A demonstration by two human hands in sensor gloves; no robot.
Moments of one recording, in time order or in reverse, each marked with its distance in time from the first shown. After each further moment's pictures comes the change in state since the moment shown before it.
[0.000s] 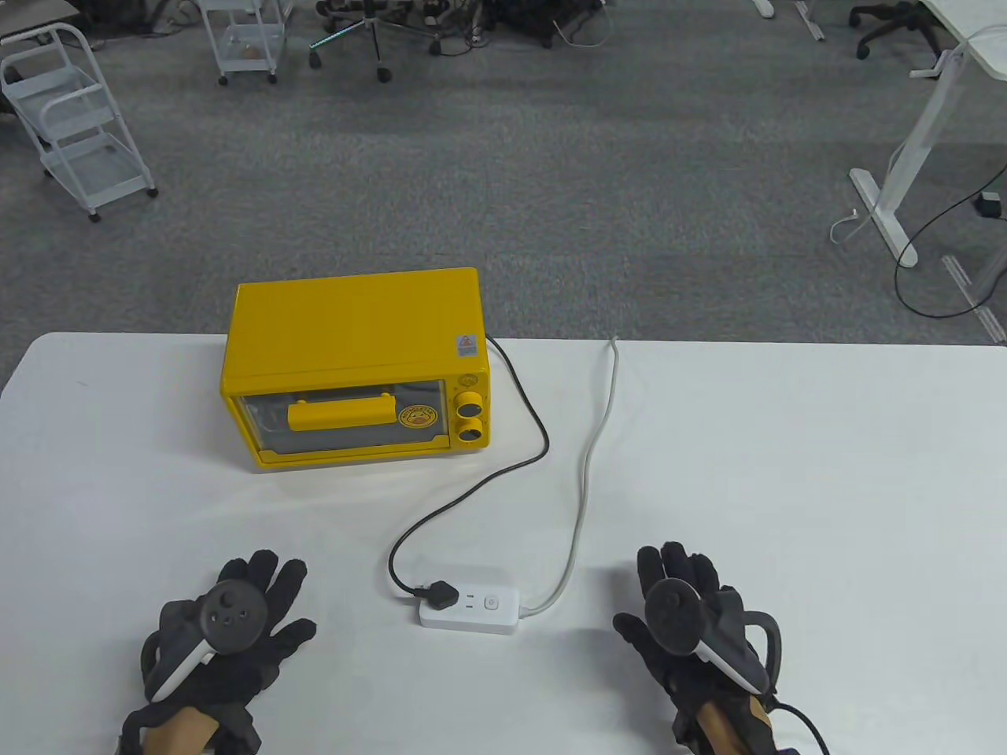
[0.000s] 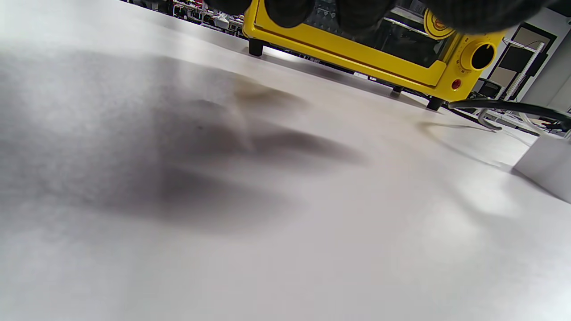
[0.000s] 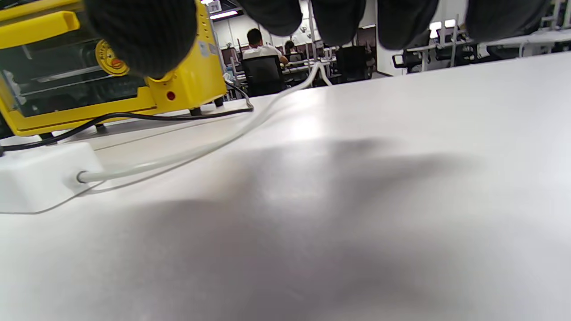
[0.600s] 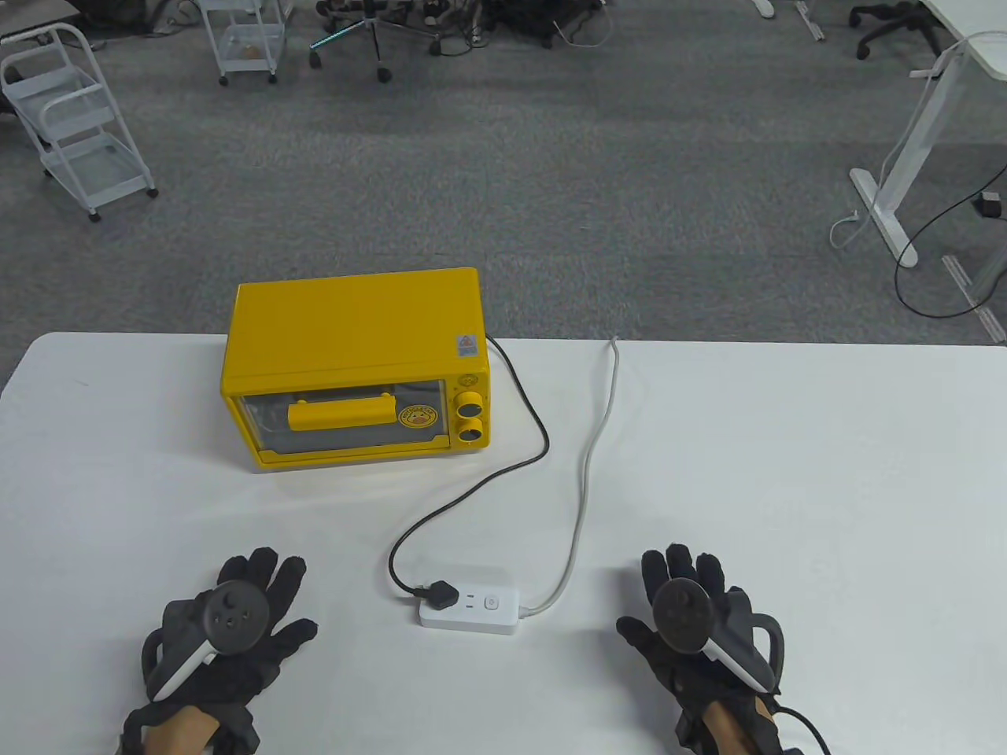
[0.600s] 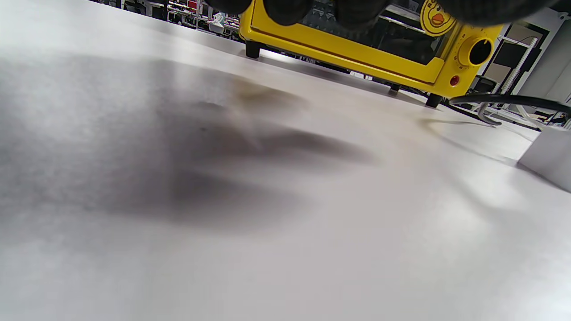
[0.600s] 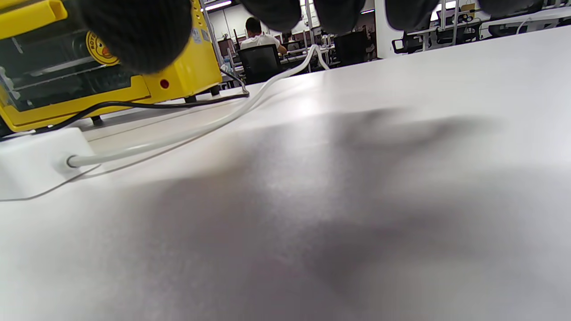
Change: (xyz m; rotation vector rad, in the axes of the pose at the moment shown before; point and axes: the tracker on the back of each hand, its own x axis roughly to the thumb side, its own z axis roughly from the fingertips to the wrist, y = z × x) left_hand 0.002 -0.001 -0.001 0.007 -0.014 -0.029; right_hand -0.003 0.012 -0.006 0.033 -0.007 -0.016
